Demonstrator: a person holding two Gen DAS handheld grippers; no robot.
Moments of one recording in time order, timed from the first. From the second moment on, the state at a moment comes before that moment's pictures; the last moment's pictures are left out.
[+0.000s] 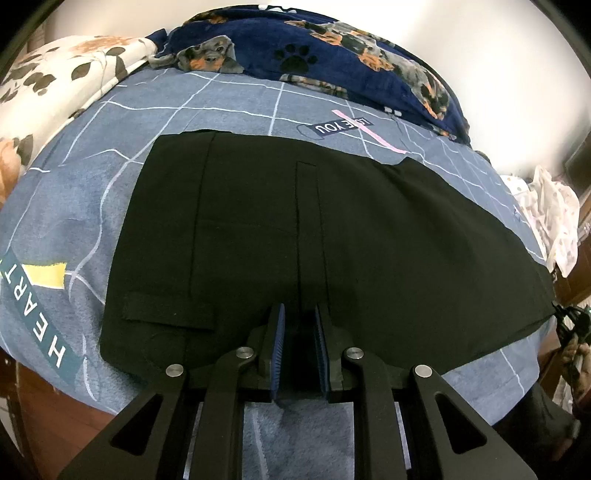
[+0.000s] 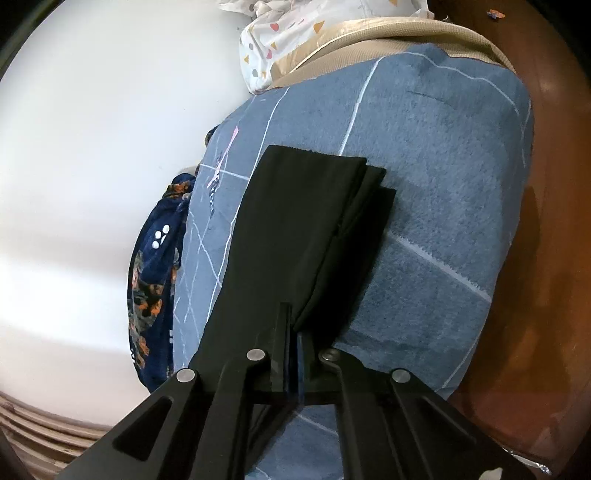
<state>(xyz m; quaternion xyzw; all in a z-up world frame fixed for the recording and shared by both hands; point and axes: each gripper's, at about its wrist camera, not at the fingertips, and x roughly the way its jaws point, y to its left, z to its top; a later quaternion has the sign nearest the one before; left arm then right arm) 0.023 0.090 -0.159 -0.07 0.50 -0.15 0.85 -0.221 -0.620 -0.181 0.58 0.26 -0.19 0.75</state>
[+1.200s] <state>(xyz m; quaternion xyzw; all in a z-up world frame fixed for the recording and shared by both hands) 0.016 0.071 -0.153 -0.03 0.50 -0.17 0.85 -0.144 -0.524 -0.179 0.62 0.34 -0.01 0.71</state>
